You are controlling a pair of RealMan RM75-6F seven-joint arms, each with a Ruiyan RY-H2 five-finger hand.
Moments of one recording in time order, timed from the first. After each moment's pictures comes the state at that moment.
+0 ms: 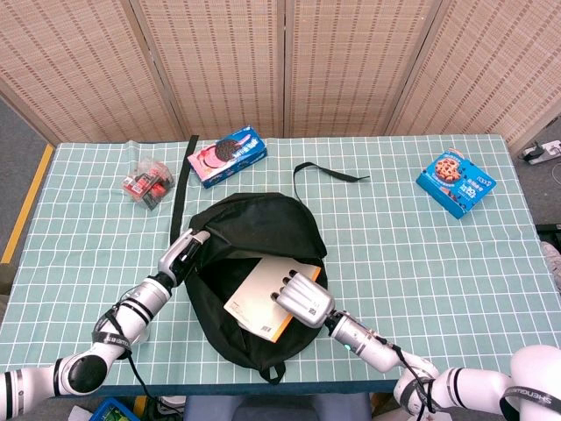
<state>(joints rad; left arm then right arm) -0.65 -1.28 -0.46 -1.91 0.78 0.69 -0.60 0.69 -1.65 0.09 -1.48 -1.66 0.95 -0.50</state>
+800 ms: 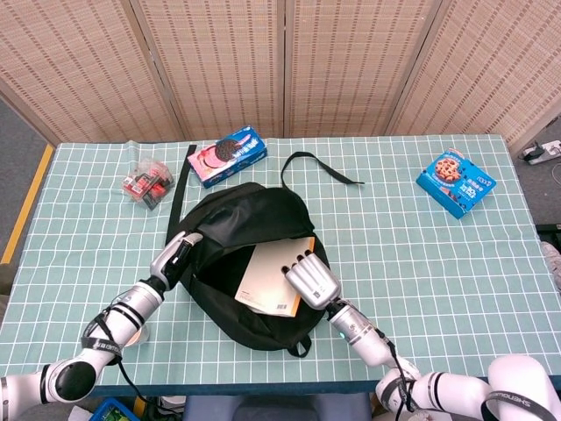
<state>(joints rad) -0.61 -1.23 -0.46 -1.96 0.81 0.67 -0.66 0.66 -1.80 0.14 -1.33 -1.53 1.10 -0.68</state>
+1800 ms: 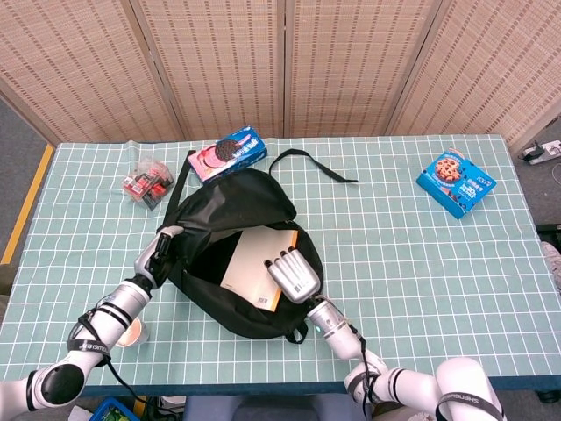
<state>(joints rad) -0.57 -1.17 -0.50 -2.01 0.74 0.70 -0.73 0.74 -2.06 0.18 -0.98 -1.52 1.14 -0.53</state>
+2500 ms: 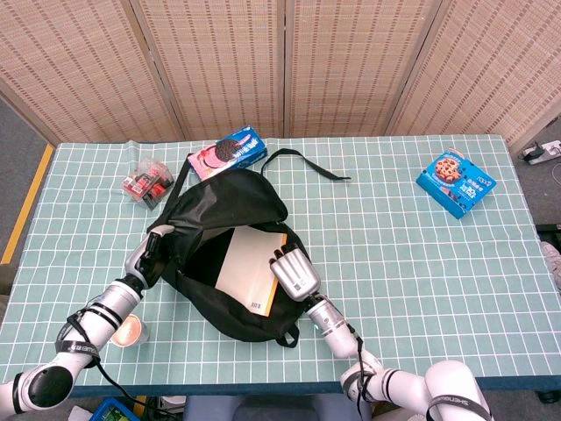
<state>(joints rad) -0.53 -1.13 -0.52 -2.02 0.78 0.66 -0.81 0.74 -2.12 0.18 -0.88 -1.49 1.16 -0.59</state>
